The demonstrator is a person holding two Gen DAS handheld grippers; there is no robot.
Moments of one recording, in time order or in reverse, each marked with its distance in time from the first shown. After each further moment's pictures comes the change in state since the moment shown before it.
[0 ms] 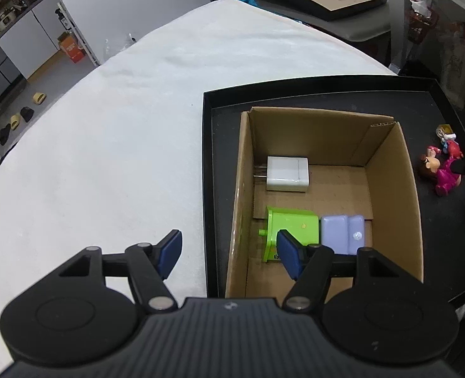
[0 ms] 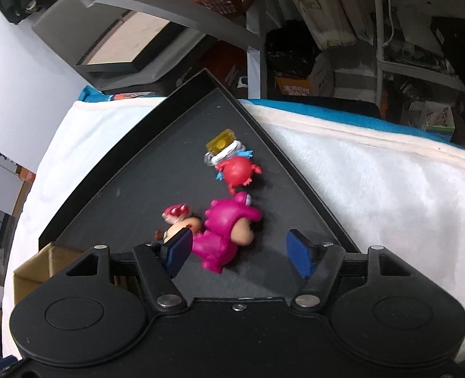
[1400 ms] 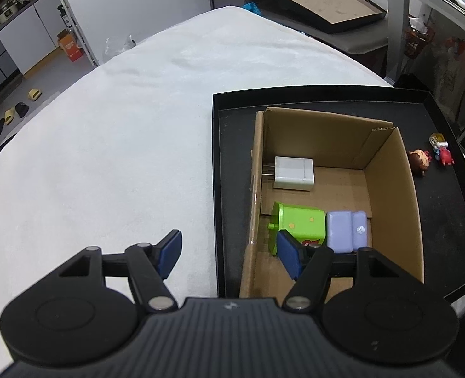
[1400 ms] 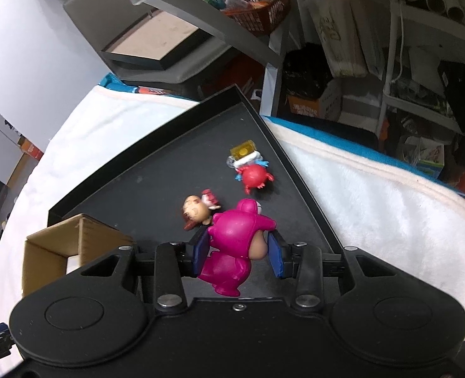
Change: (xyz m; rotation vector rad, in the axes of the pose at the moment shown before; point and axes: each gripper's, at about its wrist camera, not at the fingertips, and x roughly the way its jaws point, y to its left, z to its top) left arm -0.003 0.022 -0.015 -0.032 -0.041 -0.059; right arm -0.057 0.028 -0.007 -0.176 -0.039 -0.021
